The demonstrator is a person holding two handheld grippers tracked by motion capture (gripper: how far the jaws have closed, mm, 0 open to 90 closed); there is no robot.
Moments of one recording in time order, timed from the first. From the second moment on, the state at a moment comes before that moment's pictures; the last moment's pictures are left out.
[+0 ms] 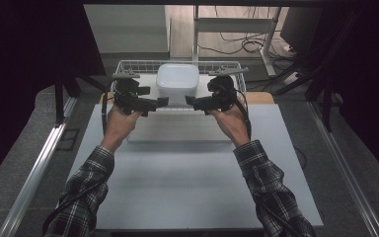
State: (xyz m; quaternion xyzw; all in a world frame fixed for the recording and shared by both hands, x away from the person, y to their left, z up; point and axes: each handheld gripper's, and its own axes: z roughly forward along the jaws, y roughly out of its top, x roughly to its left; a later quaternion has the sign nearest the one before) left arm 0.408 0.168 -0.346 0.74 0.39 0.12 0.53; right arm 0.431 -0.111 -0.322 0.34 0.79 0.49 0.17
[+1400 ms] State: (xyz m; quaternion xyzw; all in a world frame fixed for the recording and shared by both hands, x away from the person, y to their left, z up) left arm 0.343 0.156 -0.400 0.77 0.34 0.13 0.52; right arm 0.375 -0.122 -0.361 0.27 0.82 0.48 0.18
